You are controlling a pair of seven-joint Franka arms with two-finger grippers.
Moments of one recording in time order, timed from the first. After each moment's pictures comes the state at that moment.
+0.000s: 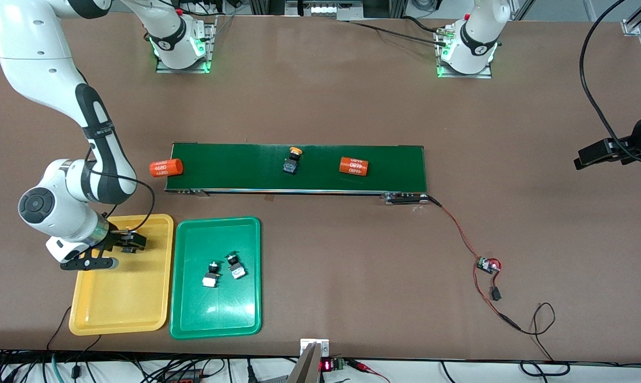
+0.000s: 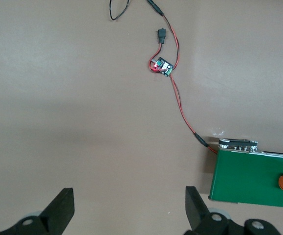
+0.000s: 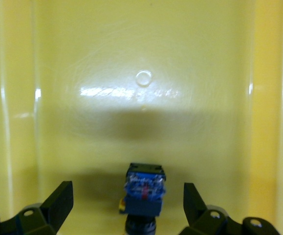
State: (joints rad) left arm 0.07 0.19 -0.01 -1.43 -0.01 1.57 -0.07; right arm -0.03 0.71 0.01 -1.59 -0.05 2.38 -0.04
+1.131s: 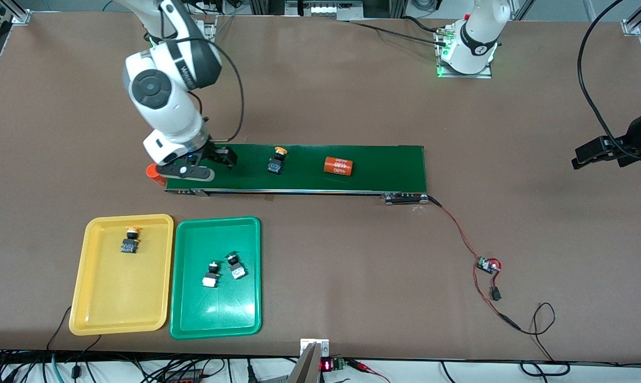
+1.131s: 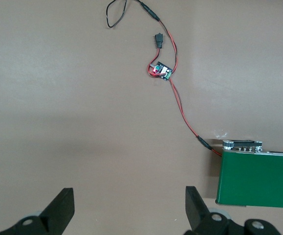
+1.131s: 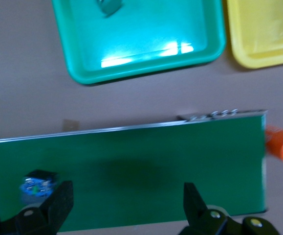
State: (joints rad) left arm 0.06 0.13 0.00 -1.51 -0.01 1.64 -0.03; right arm 0.39 0.17 0.10 -2.05 -0.04 2.22 0.63
